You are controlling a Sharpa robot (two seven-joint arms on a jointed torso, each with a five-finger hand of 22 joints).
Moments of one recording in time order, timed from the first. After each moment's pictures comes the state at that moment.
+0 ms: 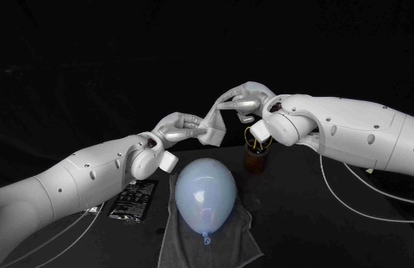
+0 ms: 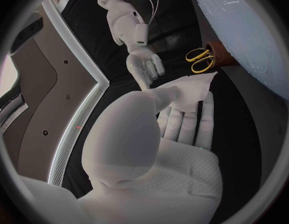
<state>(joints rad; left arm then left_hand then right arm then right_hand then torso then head) 1.28 -0.50 -0.03 1.05 -0.26 0.06 0.37 1.52 -0.14 0.72 -0.06 0.05 0.88 0.21 0.35 0.24 1.14 0.16 0.07 0.07 0.98 0.12 0.23 0.28 0.15 0.70 0.29 0.26 0.10 1.54 -0.66 -0.14 1.35 -0.38 -0.34 -0.01 1.36 -0.05 0.51 0.00 0.04 1.02 0.08 0.41 0.47 1.46 0.01 1.44 1.31 1.46 -0.05 1.57 1.31 0.05 1.45 0.06 1.30 1.31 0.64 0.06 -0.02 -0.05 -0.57</state>
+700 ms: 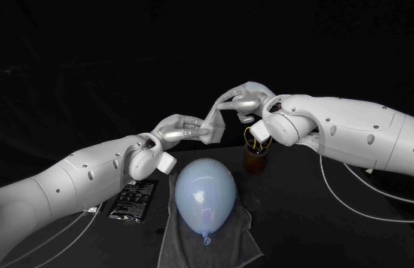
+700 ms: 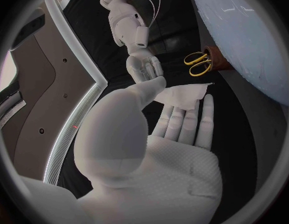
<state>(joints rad) 1.28 -0.50 -0.03 1.05 -0.25 0.09 0.34 1.26 -0.24 0.63 -0.02 0.05 0.81 0.20 0.30 0.23 1.04 0.19 0.09 0.07 0.92 0.16 0.20 0.30 0.13 0.64 0.29 0.25 0.09 1.54 -0.67 -0.14 1.36 -0.38 -0.34 -0.01 1.36 -0.05 0.51 0.00 0.05 1.02 0.08 0.41 0.47 1.46 0.01 1.44 1.31 1.47 -0.05 1.57 1.31 0.05 1.45 0.06 1.30 1.31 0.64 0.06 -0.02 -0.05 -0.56</state>
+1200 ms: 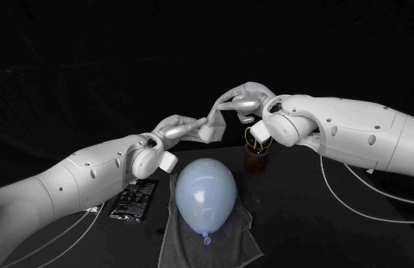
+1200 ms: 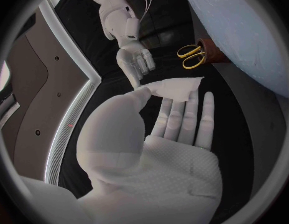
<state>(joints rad) 1.28 -0.49 -0.03 1.04 -0.23 0.02 0.28 1.18 -0.15 0.47 0.23 0.05 0.93 0.18 0.36 0.26 1.15 0.13 0.15 0.09 0.97 0.12 0.24 0.33 0.13 0.70 0.29 0.25 0.08 1.54 -0.67 -0.14 1.36 -0.38 -0.34 -0.02 1.36 -0.05 0.51 0.00 0.05 1.02 0.08 0.41 0.47 1.46 0.01 1.44 1.31 1.47 -0.05 1.57 1.31 0.05 1.45 0.05 1.30 1.31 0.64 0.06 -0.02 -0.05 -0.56</state>
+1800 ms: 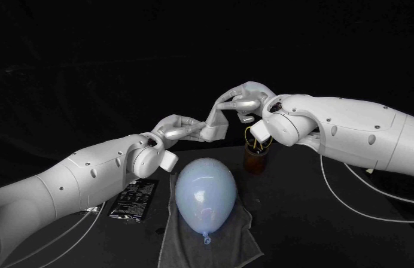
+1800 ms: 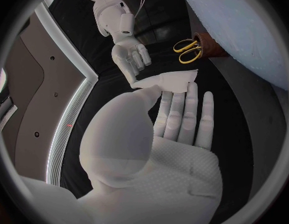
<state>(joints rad) 1.28 -0.49 -0.03 1.04 -0.22 -0.03 0.26 1.37 -0.14 0.50 0.17 0.05 0.96 0.16 0.39 0.27 1.17 0.12 0.15 0.07 0.97 0.11 0.25 0.35 0.15 0.71 0.29 0.24 0.07 1.54 -0.67 -0.14 1.36 -0.38 -0.34 -0.02 1.36 -0.05 0.51 0.00 0.04 1.01 0.08 0.41 0.47 1.46 0.01 1.44 1.31 1.47 -0.05 1.57 1.31 0.05 1.45 0.05 1.30 1.31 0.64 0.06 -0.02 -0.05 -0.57</state>
